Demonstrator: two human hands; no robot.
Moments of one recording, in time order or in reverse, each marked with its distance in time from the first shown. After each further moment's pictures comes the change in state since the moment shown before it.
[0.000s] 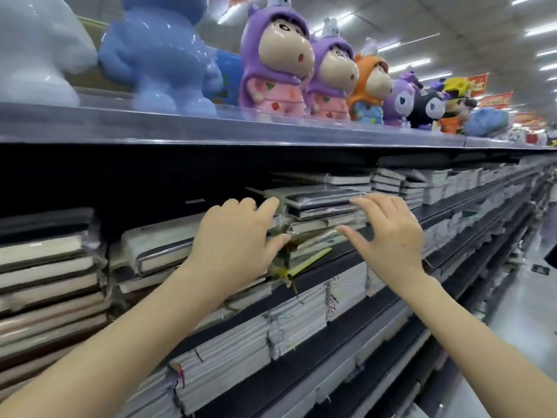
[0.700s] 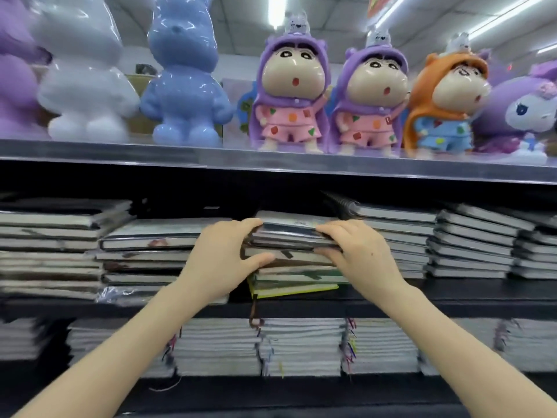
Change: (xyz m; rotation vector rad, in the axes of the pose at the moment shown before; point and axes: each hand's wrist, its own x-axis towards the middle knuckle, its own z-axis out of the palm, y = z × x) left_hand 0.044 0.099 0.016 -0.010 -0.093 -0.579; right_hand 0.043 0.084 0.069 0.720 -0.199 -0.360
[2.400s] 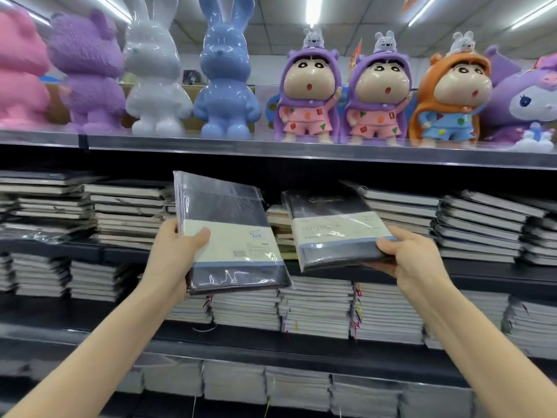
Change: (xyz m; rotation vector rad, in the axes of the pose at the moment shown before) left_hand -0.108 0.036 -0.076 -0.945 0.357 -0.835; right_hand -0.059 -0.026 -0.086 1.299 0.076 1.271
